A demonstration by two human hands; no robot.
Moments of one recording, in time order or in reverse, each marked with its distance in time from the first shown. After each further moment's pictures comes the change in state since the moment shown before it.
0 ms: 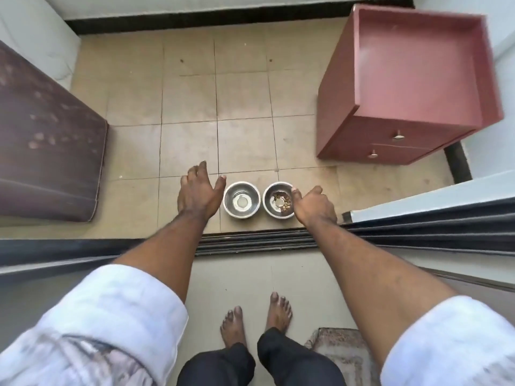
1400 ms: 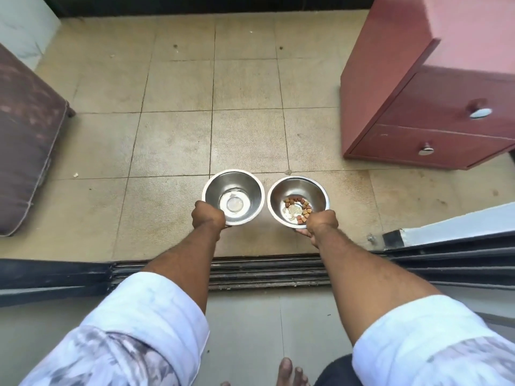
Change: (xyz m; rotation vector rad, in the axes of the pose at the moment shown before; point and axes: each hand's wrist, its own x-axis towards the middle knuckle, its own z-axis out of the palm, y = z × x) left_hand 0.125 -0.082 0.294 -0.577 -0.050 -0.622; right_hand 0.232 0.054 0.253 0.853 -0.017 0.345
